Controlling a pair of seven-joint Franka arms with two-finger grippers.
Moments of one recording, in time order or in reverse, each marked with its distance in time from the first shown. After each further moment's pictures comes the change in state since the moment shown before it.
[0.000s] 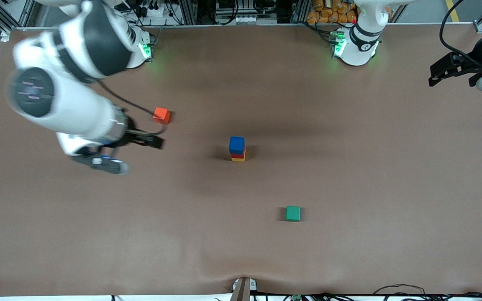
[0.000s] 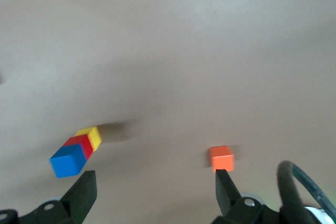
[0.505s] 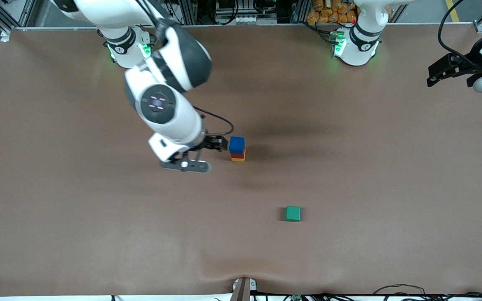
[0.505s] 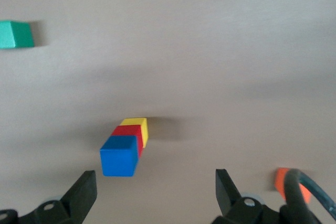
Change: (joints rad) left arm -0.001 -0.004 -0.002 -0.015 0.000 -0.001 -0.001; right arm 0.218 0.151 0.007 -0.004 0.050 0.218 0.046
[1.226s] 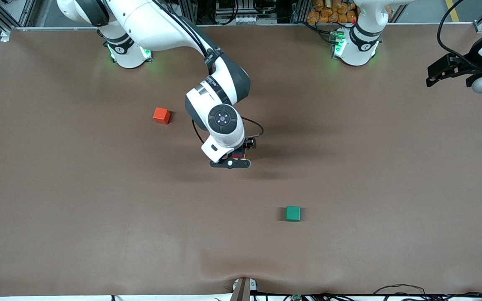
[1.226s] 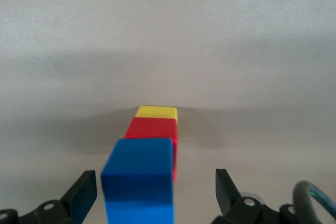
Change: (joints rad) left arm -0.001 0.000 -0.001 -0.006 0.000 -0.001 0.000; right arm 0.163 0.182 0.008 -0.099 0.000 0.226 -0.001
